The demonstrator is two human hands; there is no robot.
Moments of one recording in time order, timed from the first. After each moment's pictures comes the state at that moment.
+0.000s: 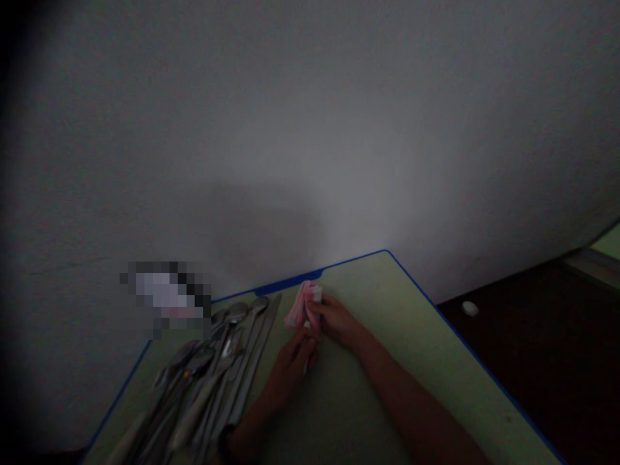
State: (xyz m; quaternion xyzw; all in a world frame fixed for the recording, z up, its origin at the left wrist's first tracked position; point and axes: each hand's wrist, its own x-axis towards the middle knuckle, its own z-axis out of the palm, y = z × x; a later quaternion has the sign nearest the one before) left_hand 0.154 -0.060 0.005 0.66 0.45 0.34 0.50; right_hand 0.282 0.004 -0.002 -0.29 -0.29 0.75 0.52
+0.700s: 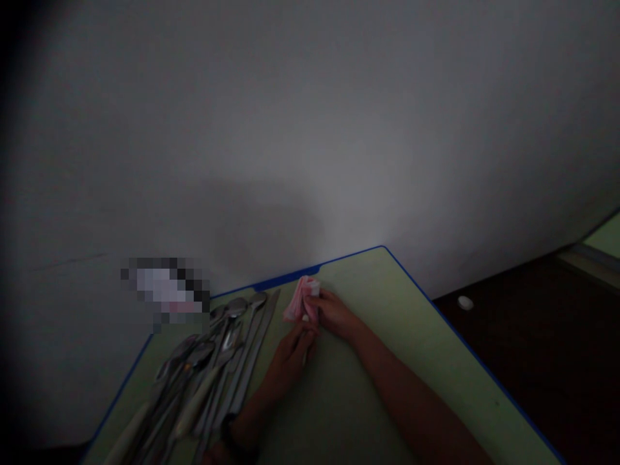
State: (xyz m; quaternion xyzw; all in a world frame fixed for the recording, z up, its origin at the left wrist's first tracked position) left_hand 0.156 -0.062 0.012 0.66 0.45 0.33 0.50; right_hand 0.283 0.008 -0.010 -0.28 -0.28 0.75 0.53
